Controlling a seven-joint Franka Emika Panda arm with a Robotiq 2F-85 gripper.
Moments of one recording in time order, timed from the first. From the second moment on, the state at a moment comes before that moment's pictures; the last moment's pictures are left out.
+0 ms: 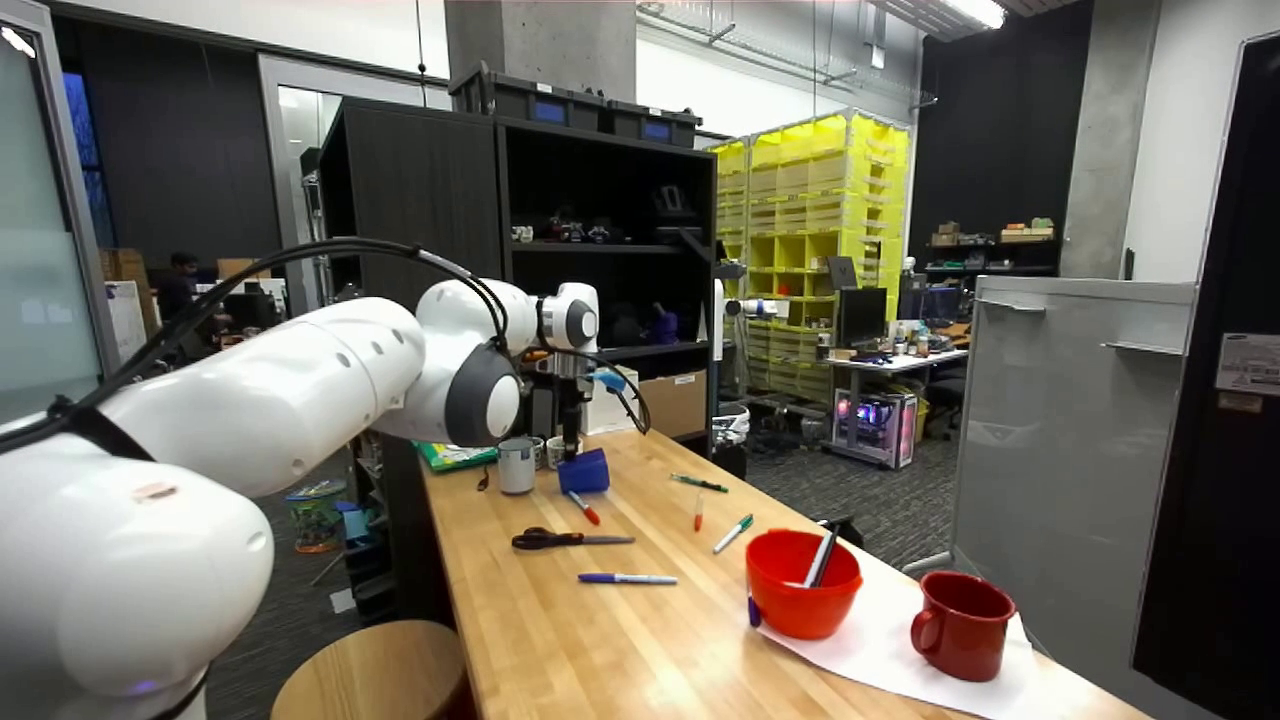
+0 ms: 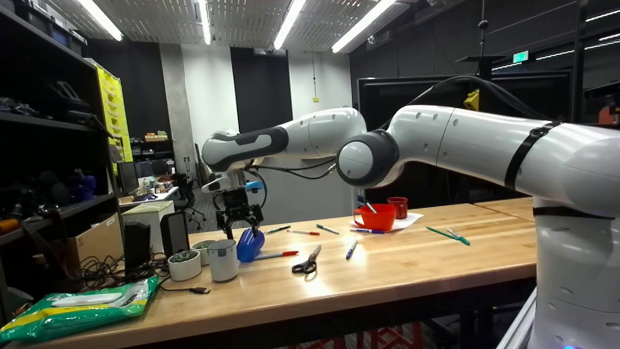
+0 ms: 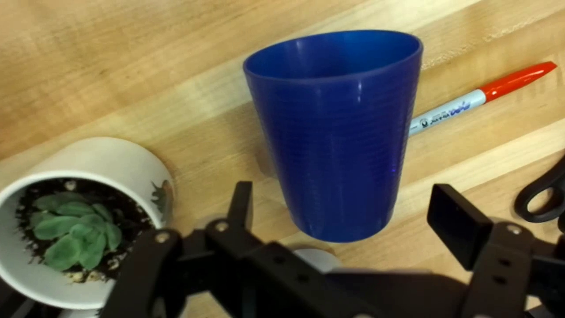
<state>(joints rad) 0.29 1.25 0.10 -0.41 -0.11 1.53 -1.88</state>
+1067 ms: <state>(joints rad) 0.28 1.28 0.10 -0.41 -0.09 1.49 -1.88</state>
